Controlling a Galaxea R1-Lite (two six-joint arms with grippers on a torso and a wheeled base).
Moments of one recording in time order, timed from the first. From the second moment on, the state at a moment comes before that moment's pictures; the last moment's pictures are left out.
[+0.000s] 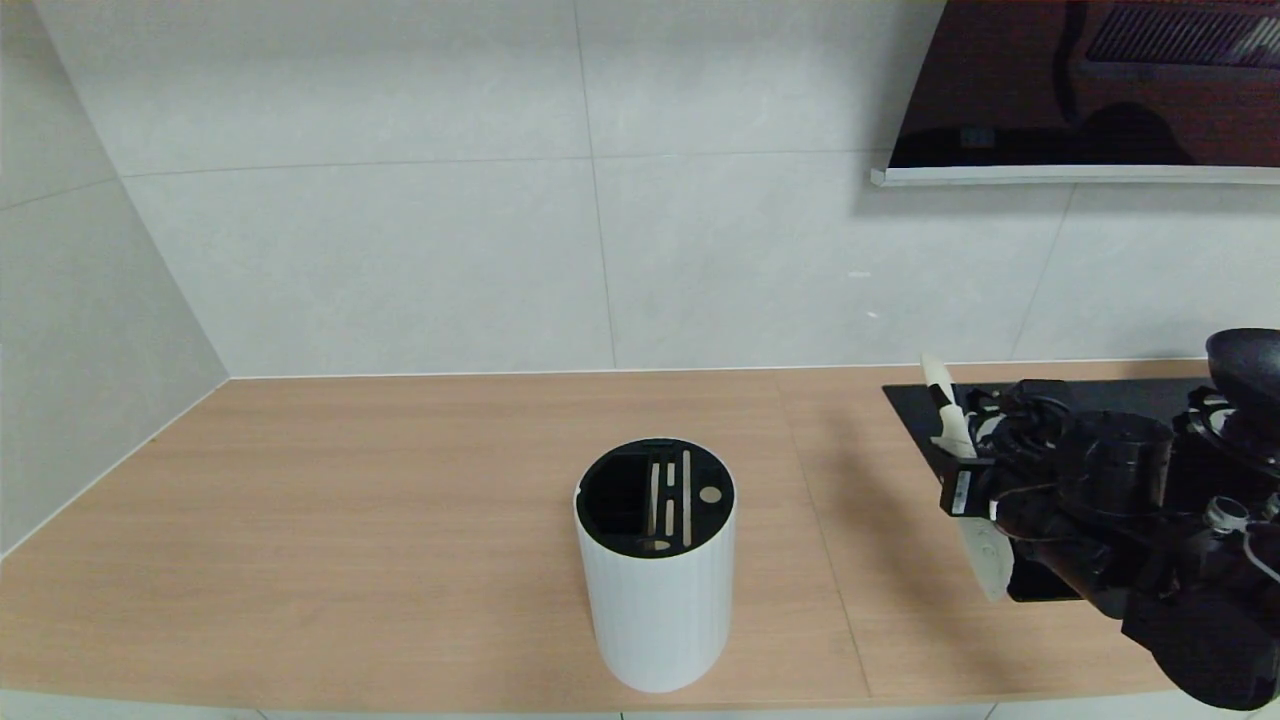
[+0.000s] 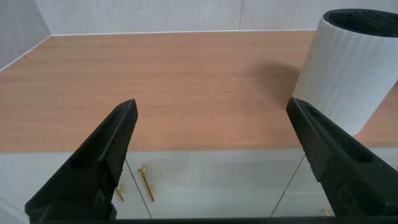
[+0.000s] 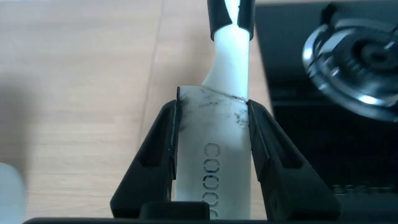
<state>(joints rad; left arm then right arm) 0.00 0.00 0.00 0.00 0.00 0.00 0.31 1.94 -0.48 -1.24 -0.28 0.12</state>
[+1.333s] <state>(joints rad) -0.13 1.00 -0.72 -0.25 -0.36 -0.21 0.55 1.65 -0.89 -0.68 -0.29 0.16</state>
